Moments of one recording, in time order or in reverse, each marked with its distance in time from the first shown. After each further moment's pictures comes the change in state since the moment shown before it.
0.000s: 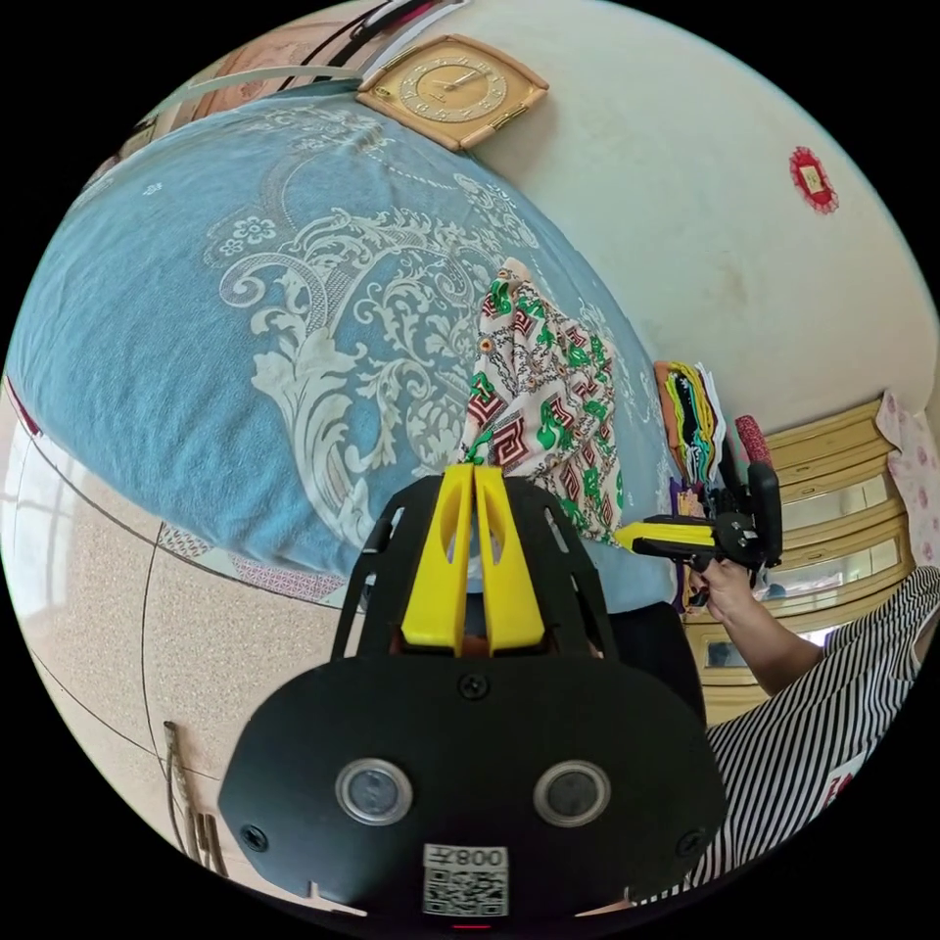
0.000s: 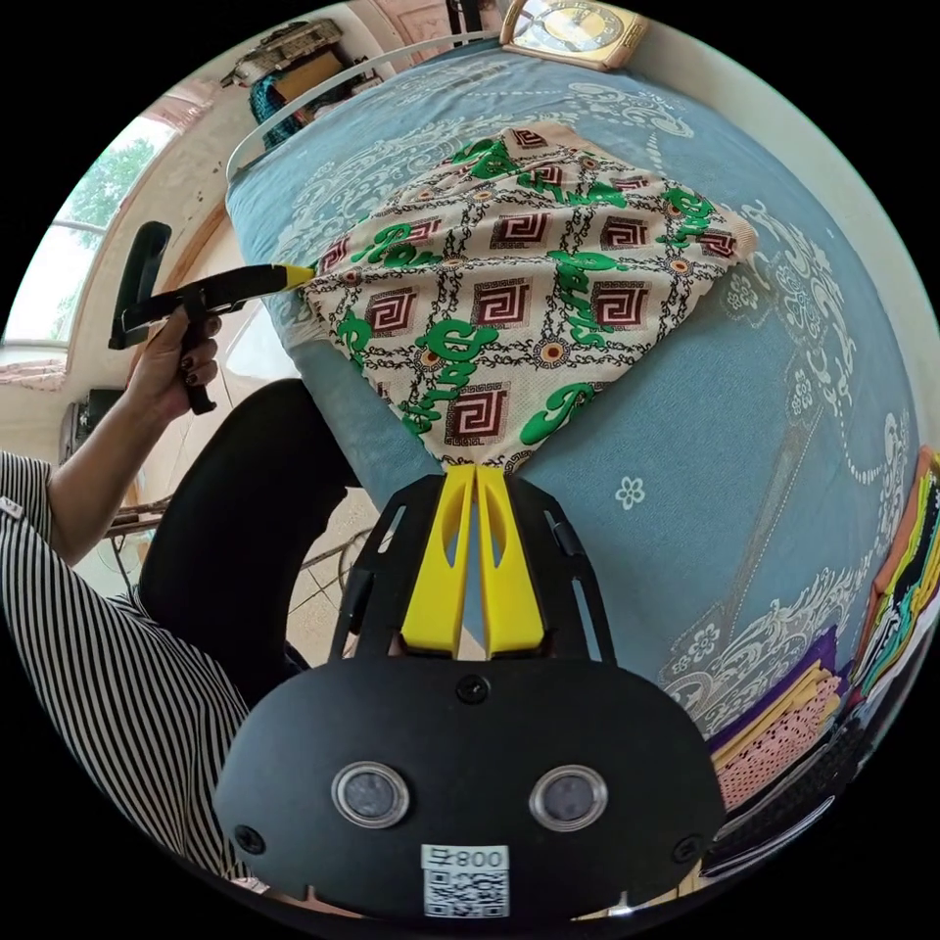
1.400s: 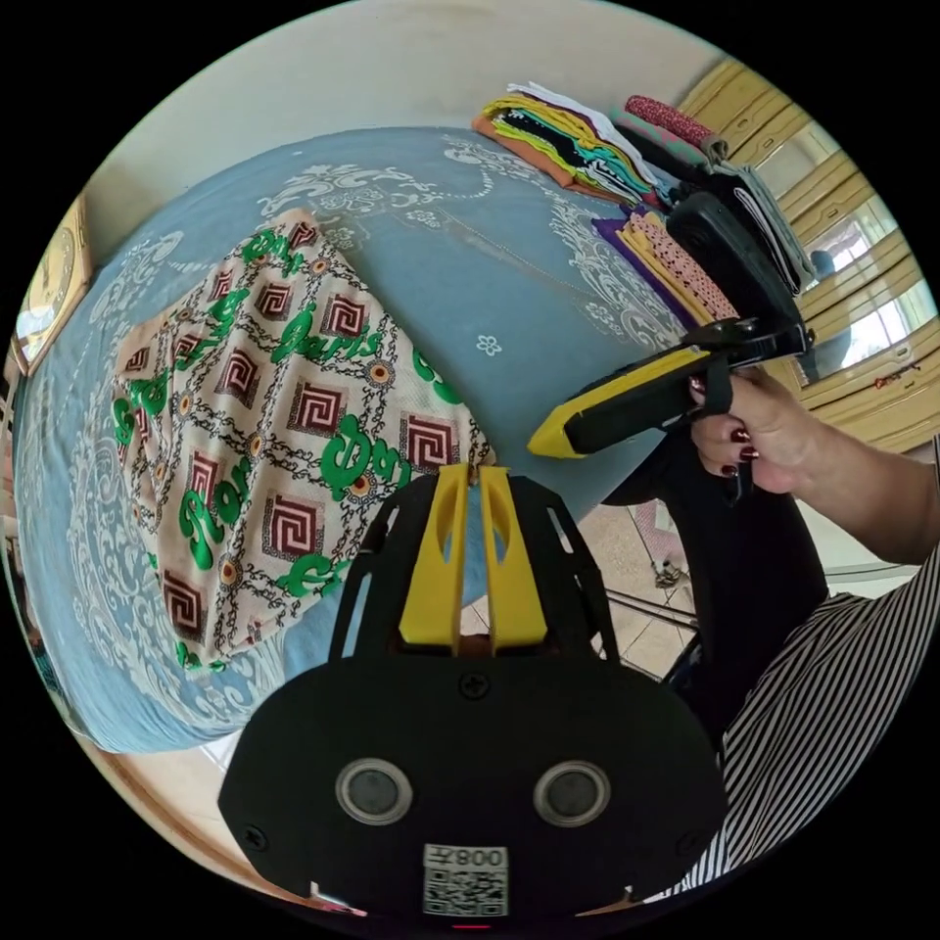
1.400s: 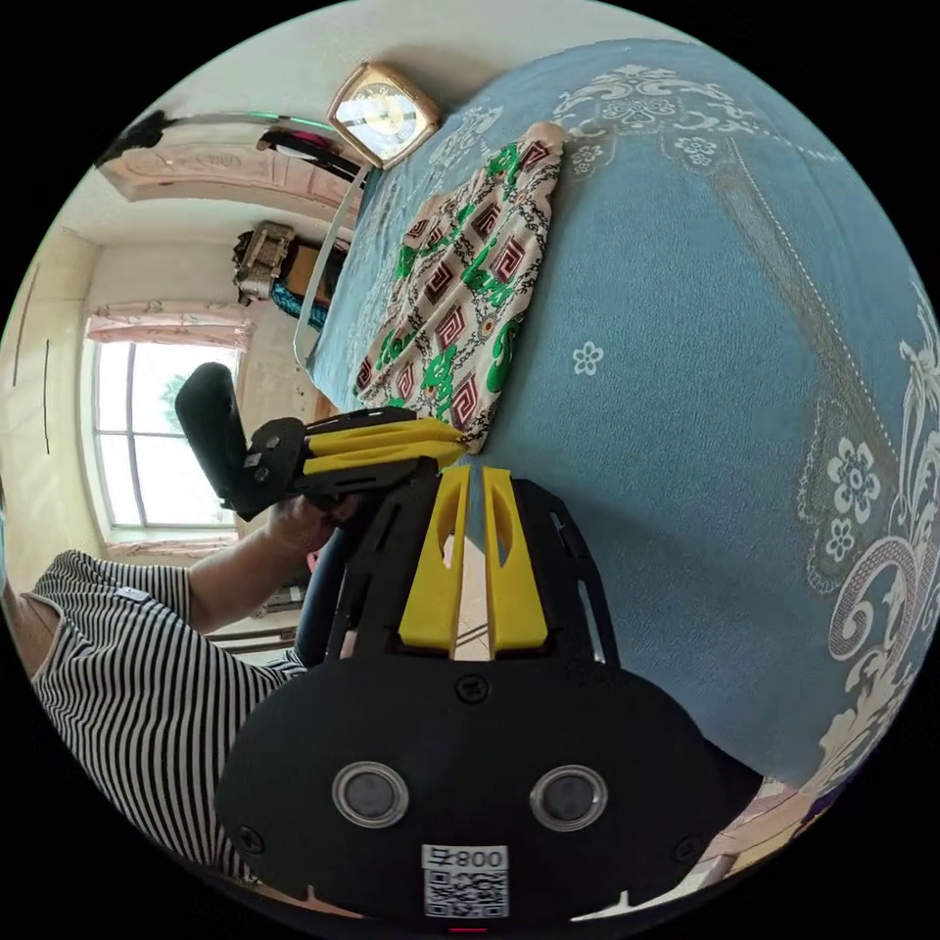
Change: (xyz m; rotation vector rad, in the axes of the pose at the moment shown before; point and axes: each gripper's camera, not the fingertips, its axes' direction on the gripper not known) left arm 0.351 0.017 0.150 -0.404 -0.213 0.761; right arm 0.155 0.303 0.058 0.297 -0.628 0.390
